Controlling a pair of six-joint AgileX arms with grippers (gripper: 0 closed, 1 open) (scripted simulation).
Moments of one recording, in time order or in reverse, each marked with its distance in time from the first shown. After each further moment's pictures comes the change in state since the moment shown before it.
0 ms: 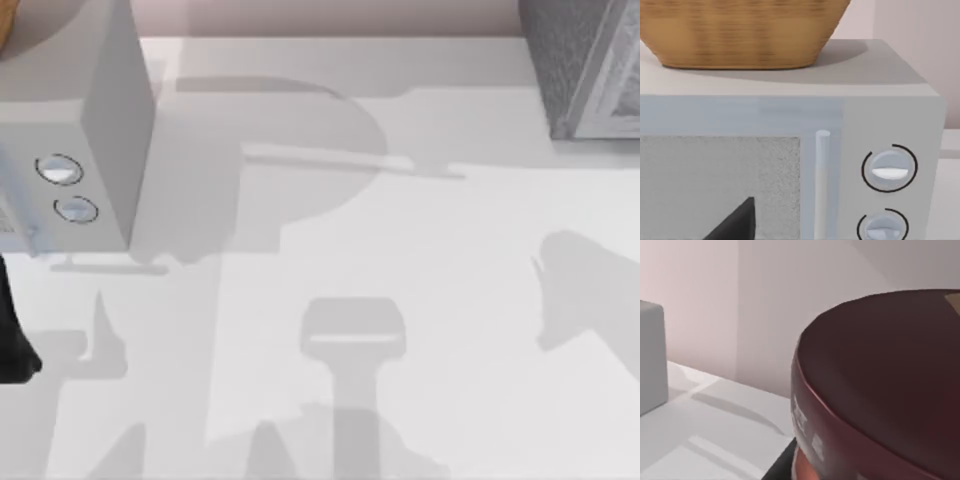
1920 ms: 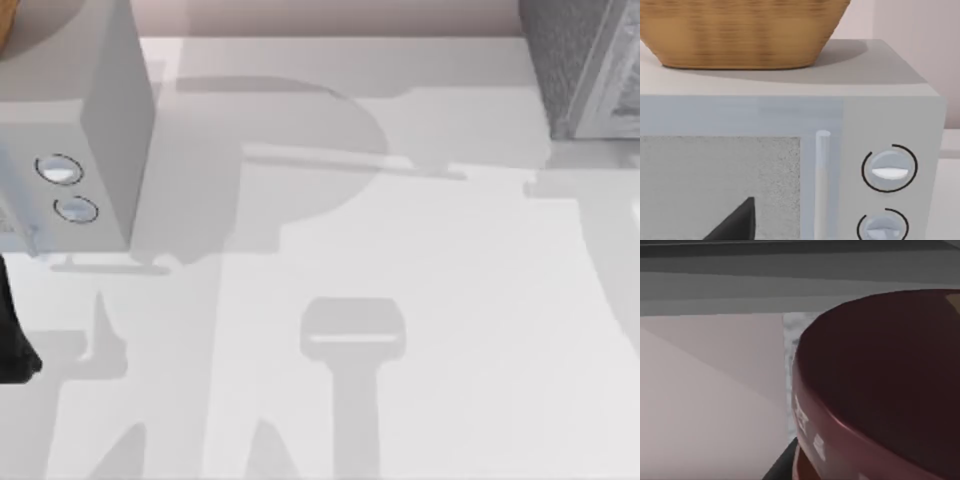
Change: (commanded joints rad) left arm 0.000 0.000 0.000 0.000 0.000 0.000; right arm 0.062 0.484 0.978 -0.515 0.527 0.115
